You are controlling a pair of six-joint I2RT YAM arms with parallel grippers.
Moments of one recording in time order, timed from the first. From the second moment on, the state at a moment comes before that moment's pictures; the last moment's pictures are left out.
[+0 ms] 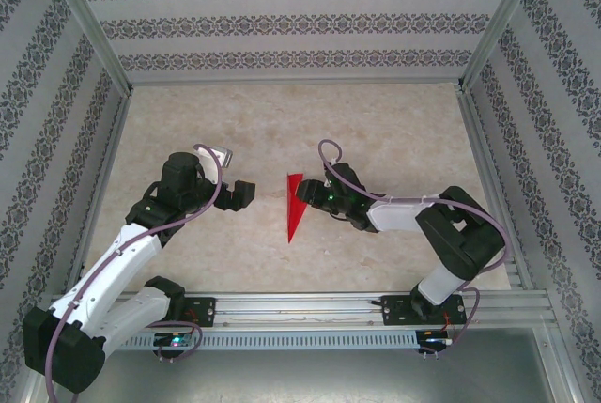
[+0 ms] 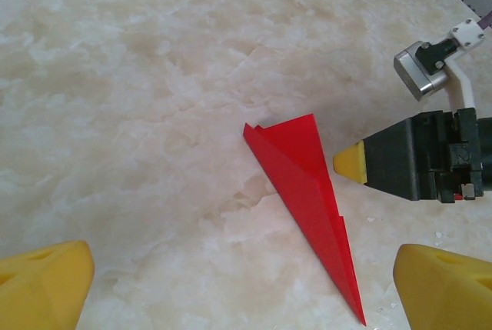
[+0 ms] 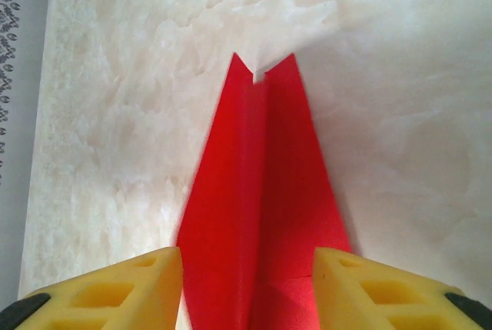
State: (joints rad) left arm -0.34 0.92 0.72 -0.39 0.24 -0.11; right arm 0.68 1.62 0.65 0.31 -0.17 0.94
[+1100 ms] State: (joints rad) left arm -0.34 0.91 0.72 -0.39 0.23 -0.11; right arm 0.77 1.68 0.69 0.18 -0.19 1.01
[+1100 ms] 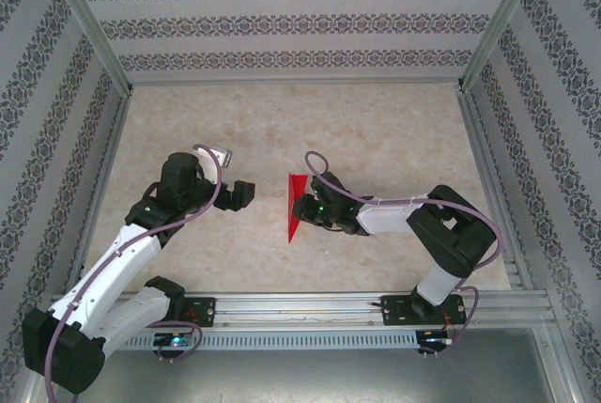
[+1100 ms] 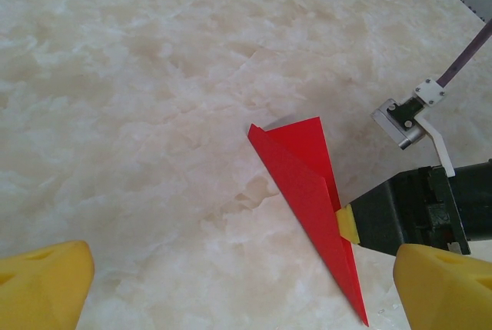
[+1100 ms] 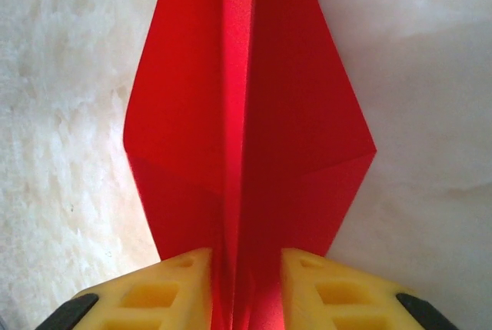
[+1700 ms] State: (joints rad) left arm -0.34 0.91 0.72 -0.39 0.22 -0.11; right arm 0.79 1.69 0.72 0.17 -0.20 1.02
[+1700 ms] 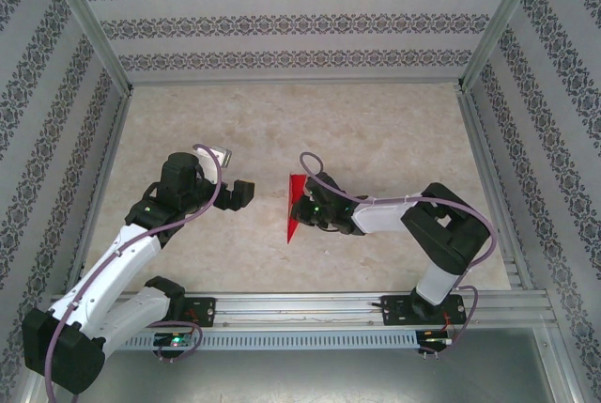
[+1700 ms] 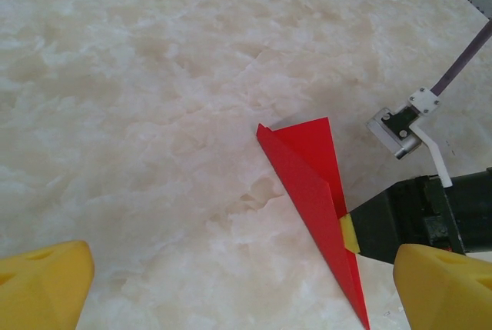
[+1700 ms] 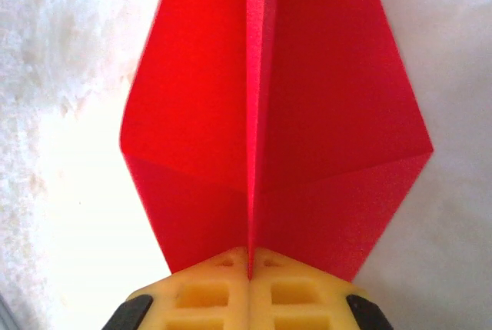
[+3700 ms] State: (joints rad) left arm -0.34 0.89 0.72 -0.42 0.21 -0.10; right arm 0.72 1.81 1.29 -0.85 0.19 0.71
